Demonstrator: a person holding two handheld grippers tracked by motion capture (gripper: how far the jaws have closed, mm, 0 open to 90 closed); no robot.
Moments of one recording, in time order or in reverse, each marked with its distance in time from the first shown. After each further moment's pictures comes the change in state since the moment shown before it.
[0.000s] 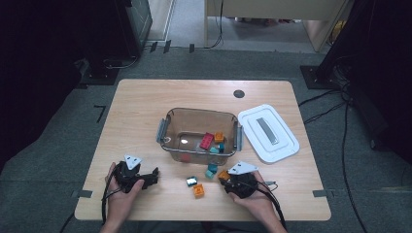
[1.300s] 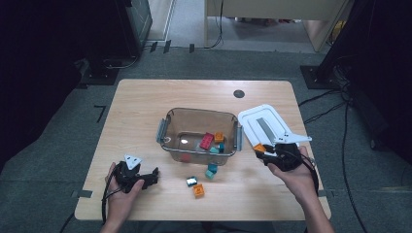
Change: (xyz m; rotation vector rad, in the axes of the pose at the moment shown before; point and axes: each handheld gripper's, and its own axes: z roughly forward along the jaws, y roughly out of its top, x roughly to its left) left arm 0.000 0.000 0.000 0.000 0.000 0.000; right arm -0.095 0.048 -0.095 -0.084 -0.060 0.095
